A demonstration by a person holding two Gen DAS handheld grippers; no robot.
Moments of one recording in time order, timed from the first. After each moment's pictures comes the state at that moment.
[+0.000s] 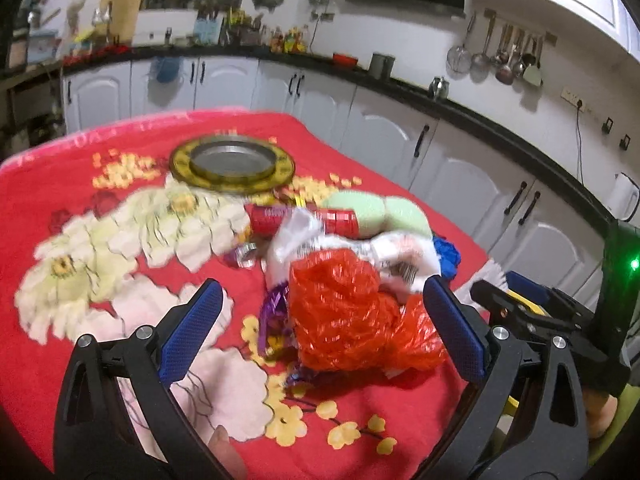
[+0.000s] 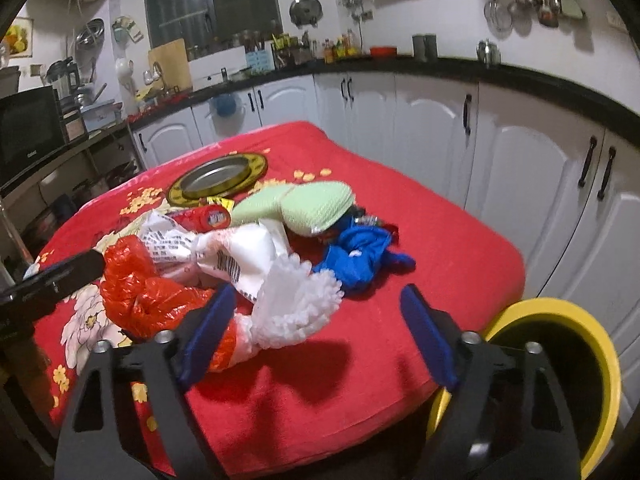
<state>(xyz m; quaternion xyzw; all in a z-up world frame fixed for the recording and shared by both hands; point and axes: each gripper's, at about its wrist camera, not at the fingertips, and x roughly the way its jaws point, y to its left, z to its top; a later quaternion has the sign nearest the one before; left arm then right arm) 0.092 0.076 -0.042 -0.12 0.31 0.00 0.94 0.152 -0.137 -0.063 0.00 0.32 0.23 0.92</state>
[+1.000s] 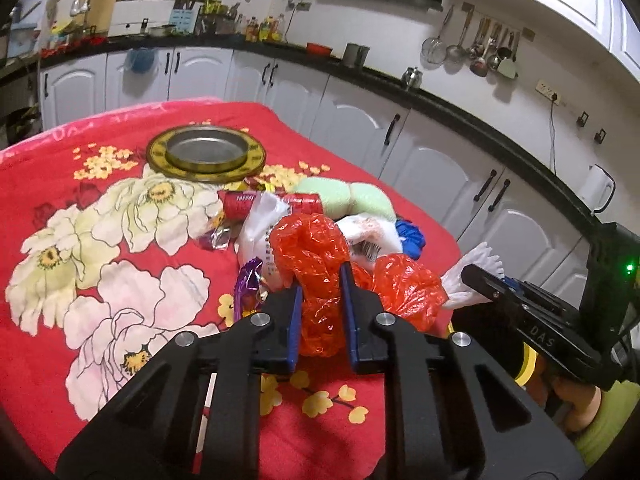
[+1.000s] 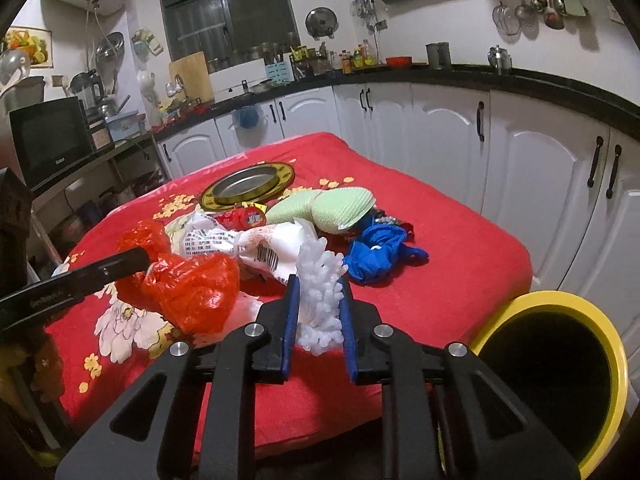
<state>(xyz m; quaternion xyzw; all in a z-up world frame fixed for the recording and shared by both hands) 0.070 0.067 -0.024 -0.13 0.31 -0.05 0.94 0.115 -0.153 -0.041 0.02 0.30 0.27 0.92</state>
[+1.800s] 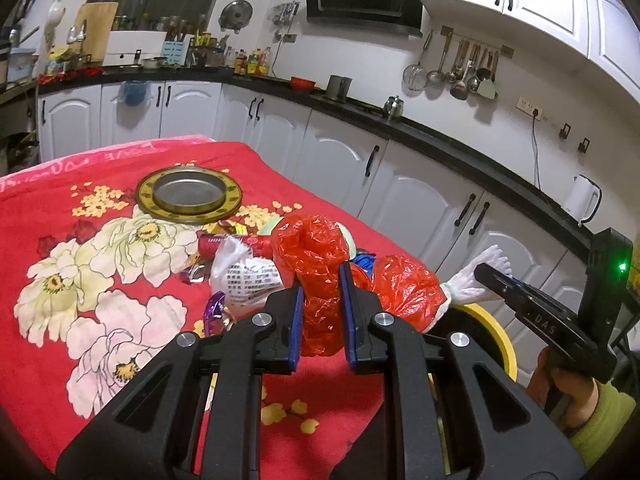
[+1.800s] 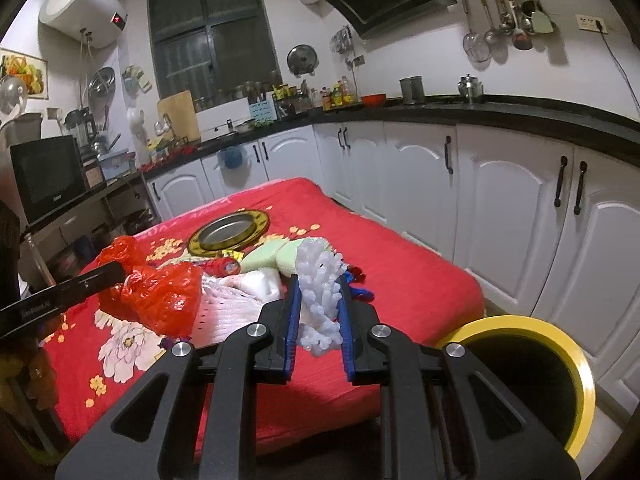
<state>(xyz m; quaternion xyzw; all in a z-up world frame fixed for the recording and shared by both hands) 0.052 0.037 0.012 -0.12 0.25 -0.06 0.96 0.101 -0.212 -0.004 0.05 0.24 0.24 0.94</state>
